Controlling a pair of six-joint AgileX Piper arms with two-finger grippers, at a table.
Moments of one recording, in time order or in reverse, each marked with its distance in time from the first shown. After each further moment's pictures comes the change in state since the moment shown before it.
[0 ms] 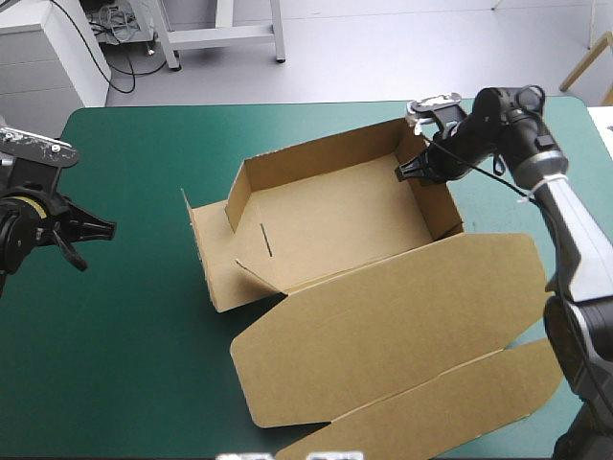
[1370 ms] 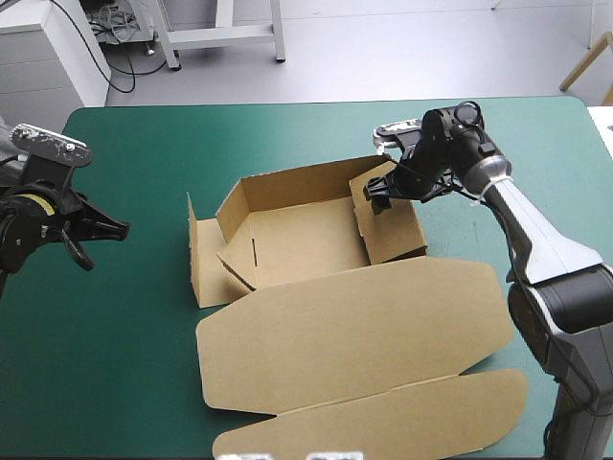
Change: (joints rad) left arm -0.007 0.000 0.000 -0.107 -0.043 0.100; right arm 0.130 0.149 0.003 -0.091 -0.011 0.183
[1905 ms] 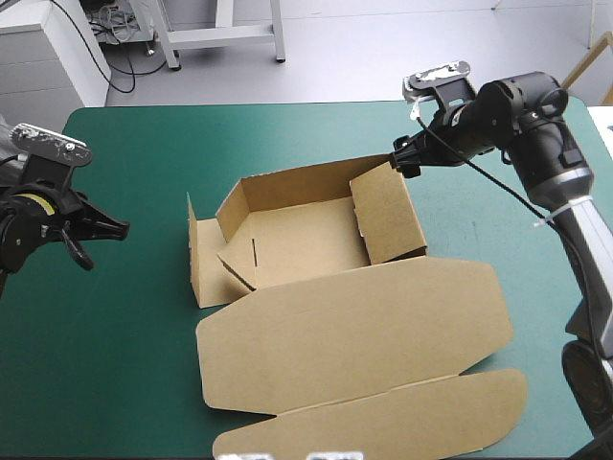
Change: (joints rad) left arm 0.000 0.000 0.000 0.000 -0.003 0.000; right arm 0.000 -0.285 -0.064 -0.078 0.040 -0.013
